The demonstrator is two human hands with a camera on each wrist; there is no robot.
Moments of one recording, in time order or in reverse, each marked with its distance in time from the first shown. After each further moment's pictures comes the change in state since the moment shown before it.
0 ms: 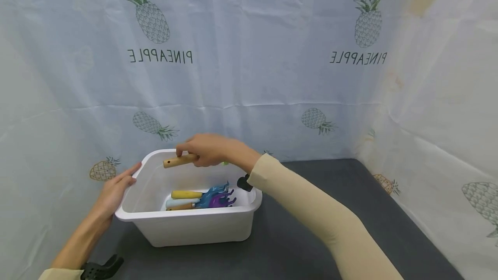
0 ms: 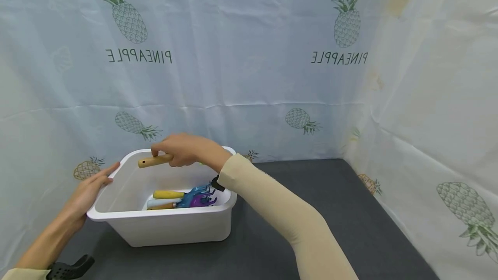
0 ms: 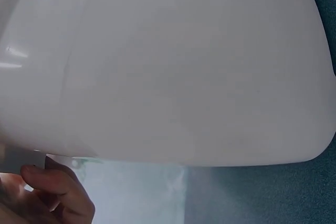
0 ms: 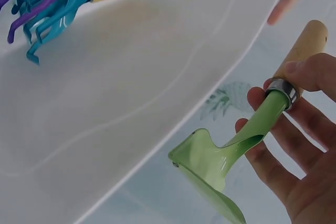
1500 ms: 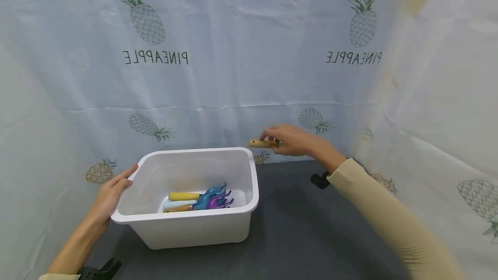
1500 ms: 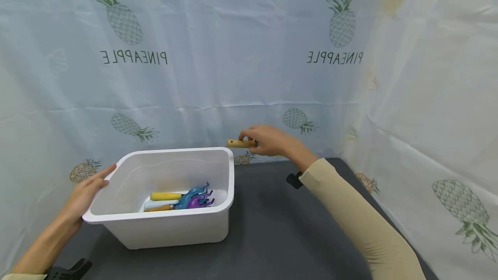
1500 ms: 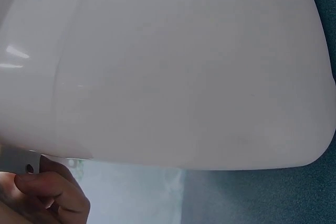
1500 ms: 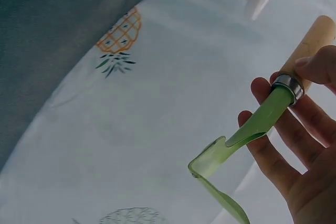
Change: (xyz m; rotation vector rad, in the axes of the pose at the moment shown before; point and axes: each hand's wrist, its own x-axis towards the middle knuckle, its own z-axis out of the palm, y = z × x) left_hand -0.001 -0.005 0.004 0.033 0.009 0.033; right_hand -0.177 0.119 0.012 0.044 0.182 0.236
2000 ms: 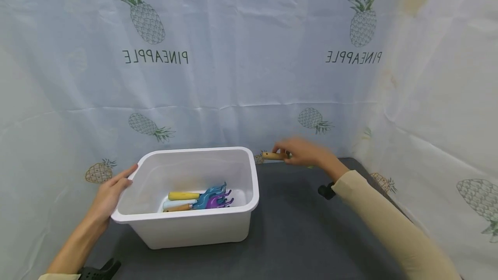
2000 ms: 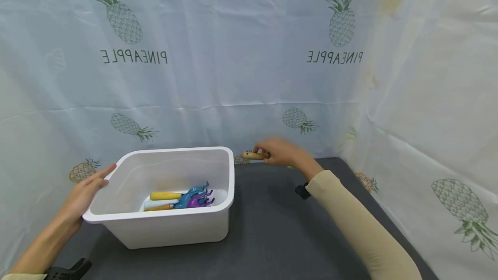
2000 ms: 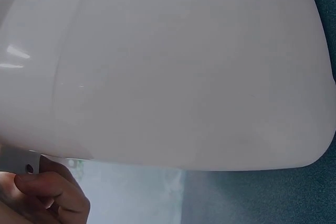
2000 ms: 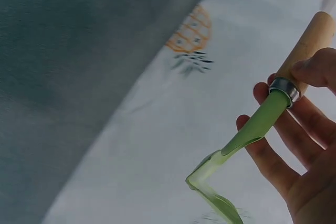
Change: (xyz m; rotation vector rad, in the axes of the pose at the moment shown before) left_hand 0.000 -0.001 0.000 -0.039 0.001 0.000; right_hand -0.021 0.045 0.048 -0.010 -0.040 0.013
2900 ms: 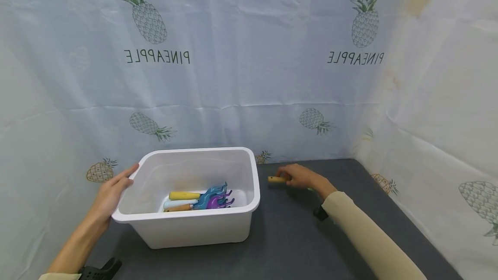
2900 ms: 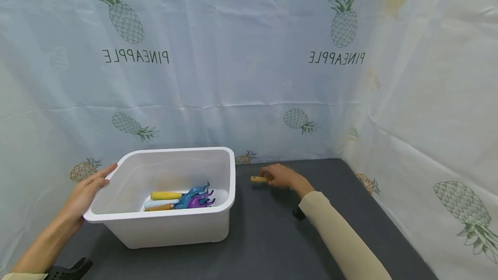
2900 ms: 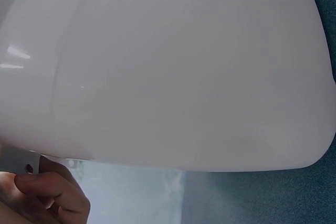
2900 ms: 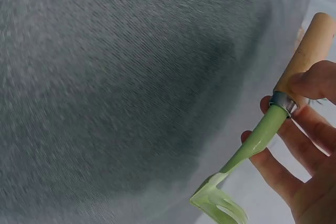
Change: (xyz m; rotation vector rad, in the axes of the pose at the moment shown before) left_hand 0.000 0.000 0.001 -0.023 0.020 0.007; right_hand -0.008 0.028 0.103 0.211 -0.111 0.228
